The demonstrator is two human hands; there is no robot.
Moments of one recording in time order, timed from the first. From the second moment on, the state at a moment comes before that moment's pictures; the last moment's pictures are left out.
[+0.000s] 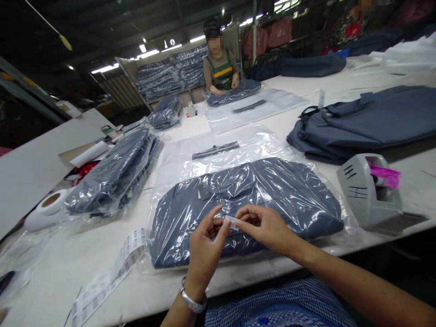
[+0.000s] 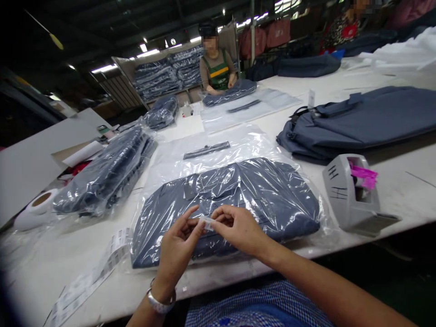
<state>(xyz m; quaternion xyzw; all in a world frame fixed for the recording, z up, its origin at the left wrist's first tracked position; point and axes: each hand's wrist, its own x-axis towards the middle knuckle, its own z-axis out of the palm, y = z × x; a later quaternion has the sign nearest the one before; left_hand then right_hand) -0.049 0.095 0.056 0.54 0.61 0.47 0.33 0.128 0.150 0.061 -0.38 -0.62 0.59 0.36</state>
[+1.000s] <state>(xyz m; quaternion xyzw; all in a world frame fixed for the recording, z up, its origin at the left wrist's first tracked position) -0.071 0.173 0.040 0.73 0.64 0.23 0.08 0.099 0.259 0.045 -0.43 -0.86 0.25 0.12</state>
